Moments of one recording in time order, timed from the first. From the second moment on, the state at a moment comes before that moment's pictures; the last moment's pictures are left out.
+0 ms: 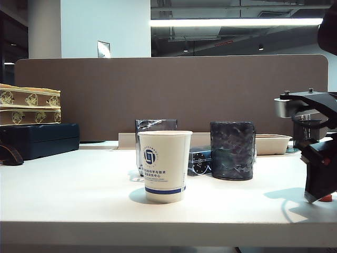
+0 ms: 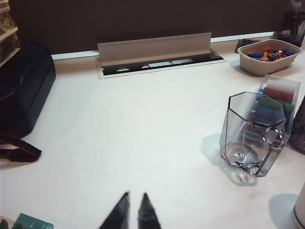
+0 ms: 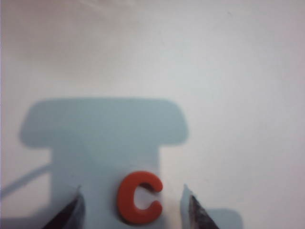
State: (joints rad) left arm -0.11 0.41 0.32 -0.08 0.22 0.08; right arm 0.44 1.20 0.44 -0.17 0.12 -0.05
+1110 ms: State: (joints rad) left arm -0.11 0.41 0.32 -0.08 0.22 0.08; right arm 0.37 1.23 0.45 -0.15 0.15 0.01
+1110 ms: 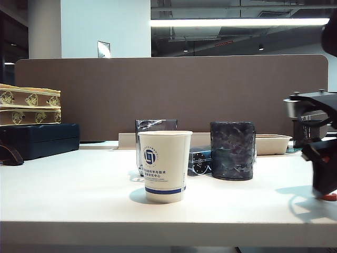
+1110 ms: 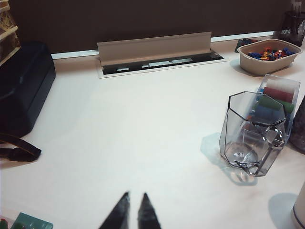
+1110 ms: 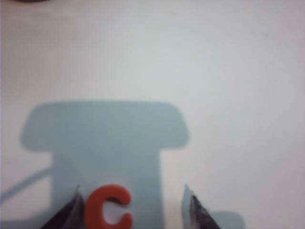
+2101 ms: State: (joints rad) left arm -0.11 0.41 0.32 -0.07 0.22 0.07; right arm 0.32 1.23 0.45 -0.15 0.06 0.10
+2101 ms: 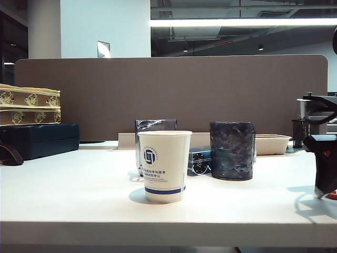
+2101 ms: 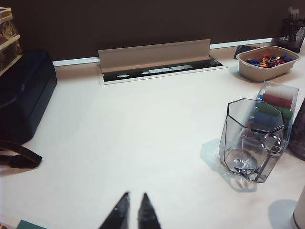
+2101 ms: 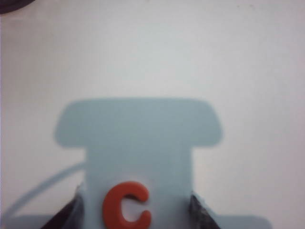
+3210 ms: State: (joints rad) left arm -0.13 0.35 0.29 -0.02 0.15 0.07; right arm 0.32 1.22 0.45 -0.20 0.02 0.14
